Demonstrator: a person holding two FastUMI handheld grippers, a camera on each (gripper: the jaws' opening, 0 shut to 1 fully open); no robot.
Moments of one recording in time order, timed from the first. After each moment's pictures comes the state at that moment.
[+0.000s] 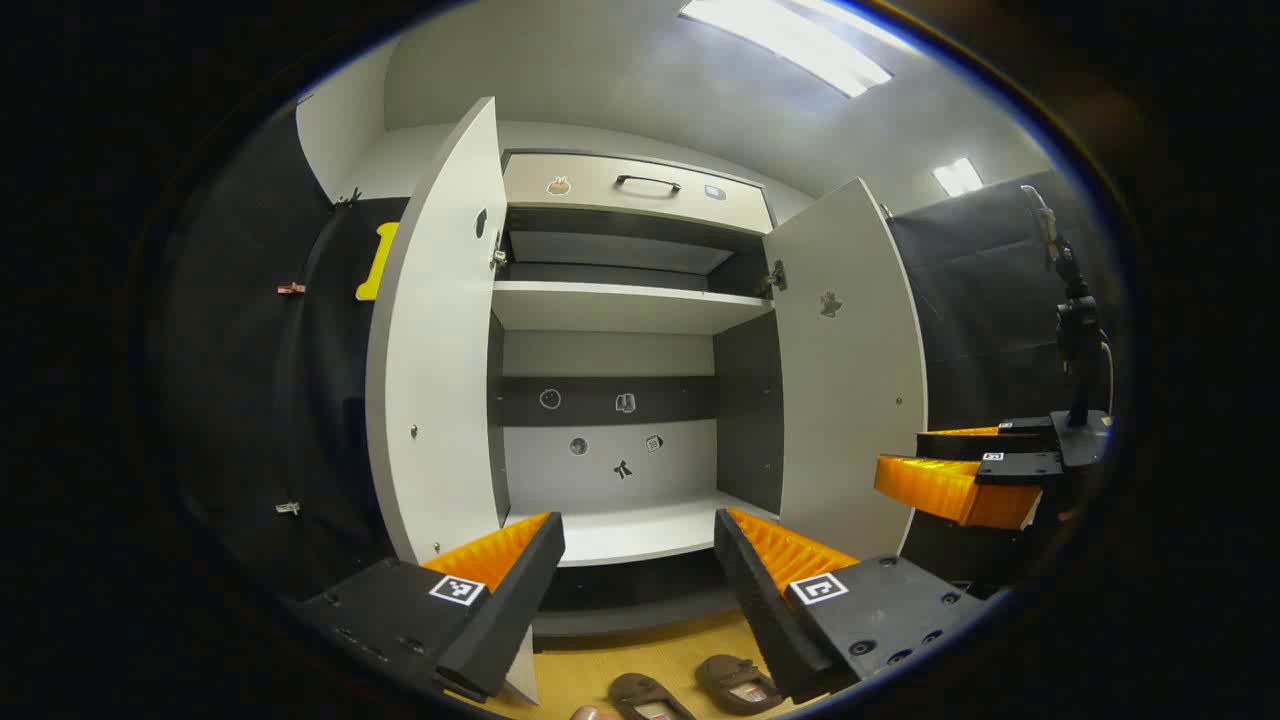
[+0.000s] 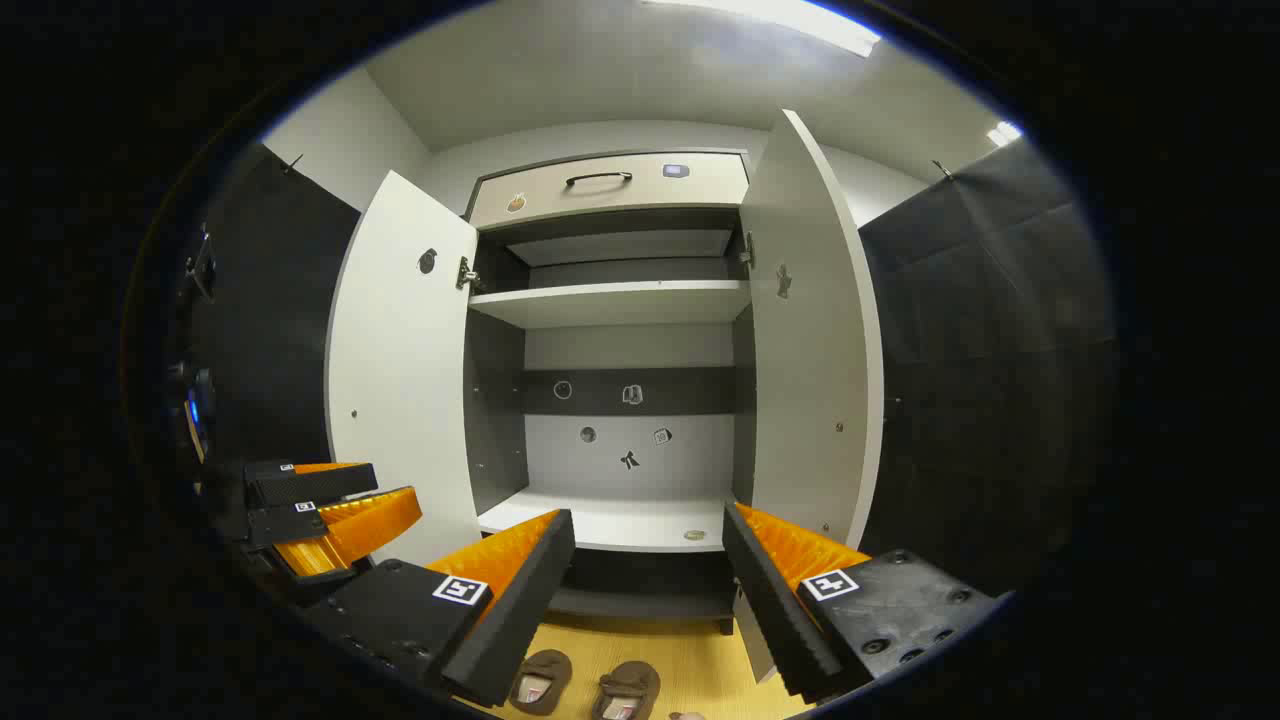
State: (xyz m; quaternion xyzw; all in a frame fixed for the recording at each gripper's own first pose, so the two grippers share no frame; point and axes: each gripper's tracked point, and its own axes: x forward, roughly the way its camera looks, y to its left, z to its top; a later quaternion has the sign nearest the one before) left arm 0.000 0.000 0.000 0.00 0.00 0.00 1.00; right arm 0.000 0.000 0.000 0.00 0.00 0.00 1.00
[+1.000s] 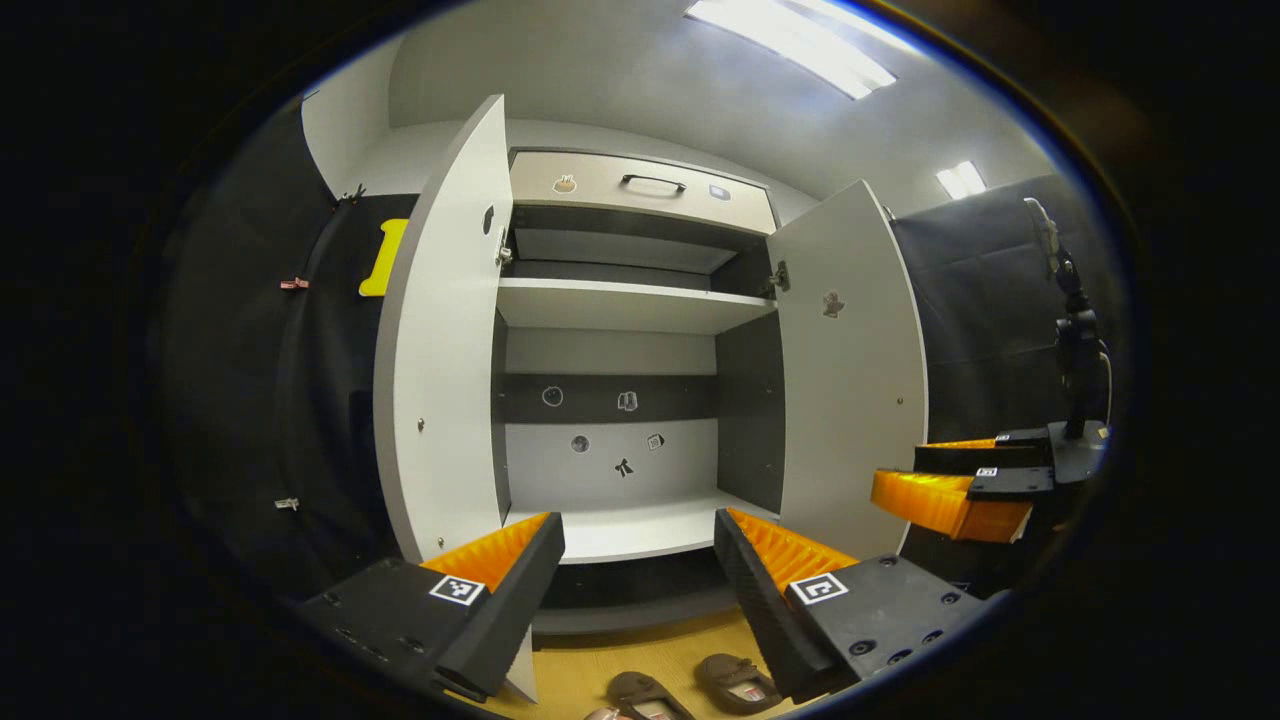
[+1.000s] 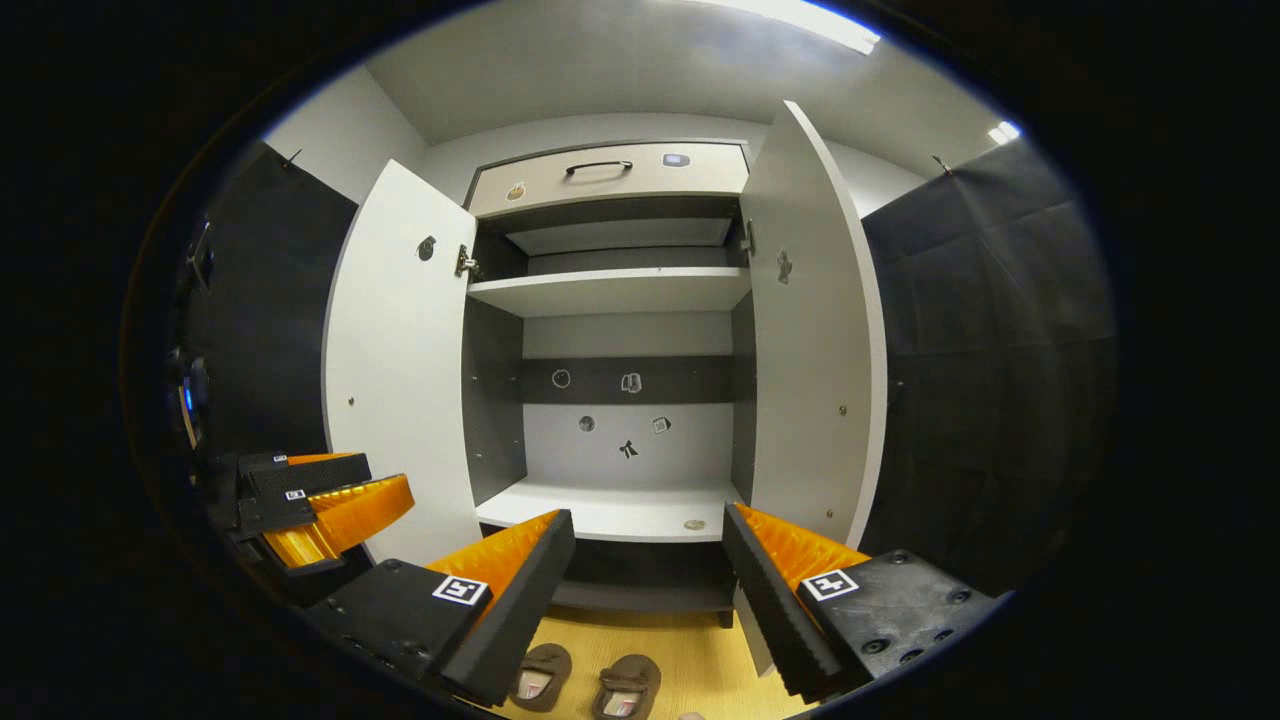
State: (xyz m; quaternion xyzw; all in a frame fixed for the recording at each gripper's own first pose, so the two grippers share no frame) left arm 0.000 0.001 0.000 -0.01 0.00 0.00 1.00; right arm 0.002 0.008 -0.024 0.00 0.02 0.00 1.00
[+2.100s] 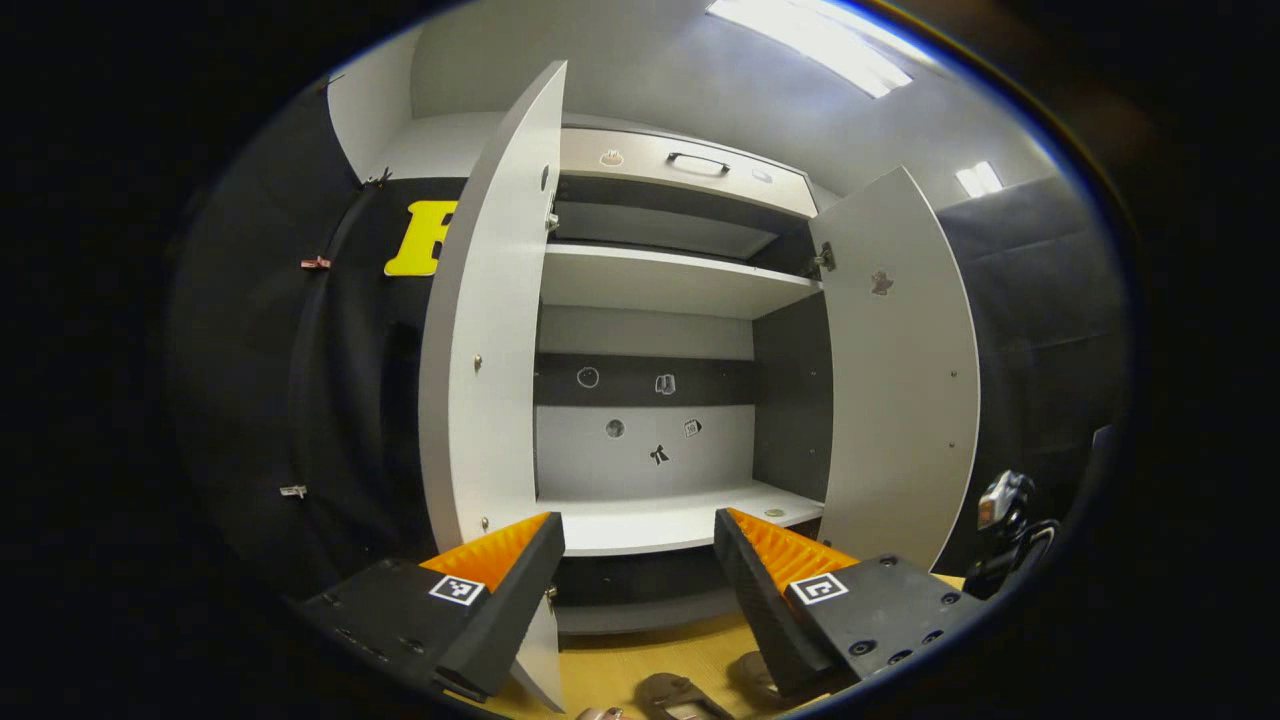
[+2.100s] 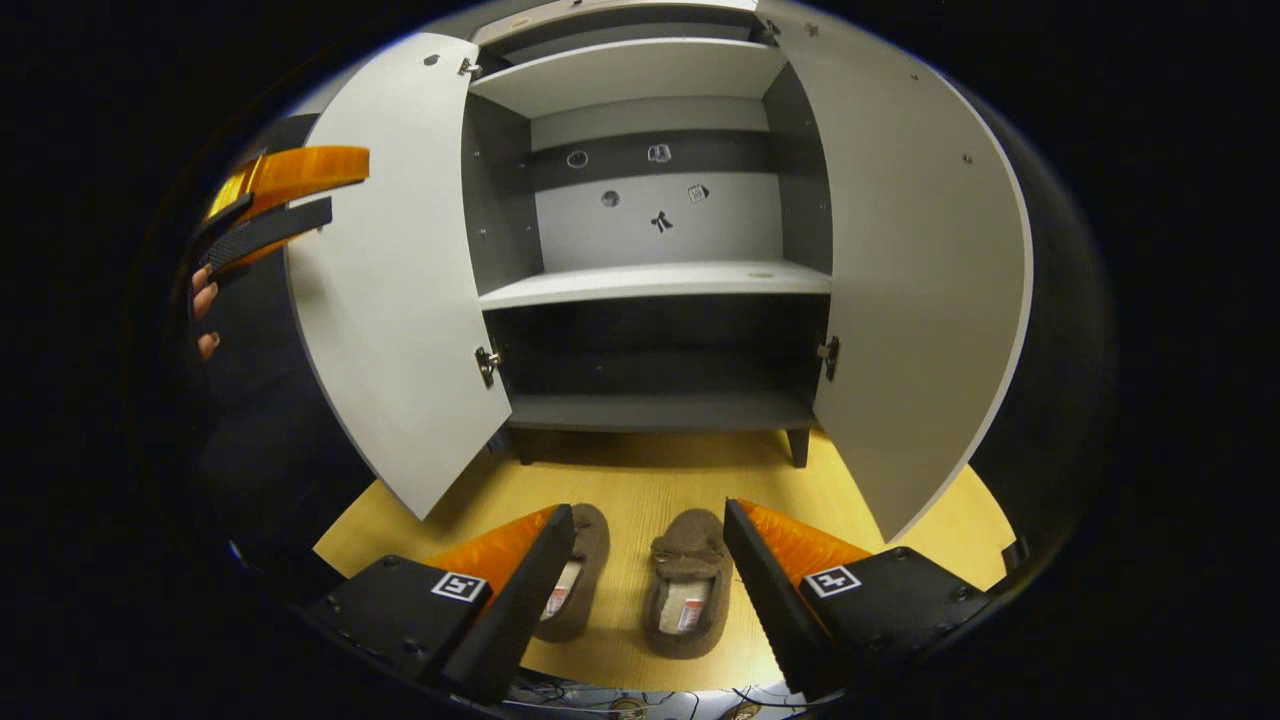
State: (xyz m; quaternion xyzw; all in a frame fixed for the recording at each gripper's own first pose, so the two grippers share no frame) left arm 0.025 0.055 -0.047 -0.02 0.01 0.03 1.00; right arm -0.004 0.055 -0.314 0.04 0.28 0.01 0.96
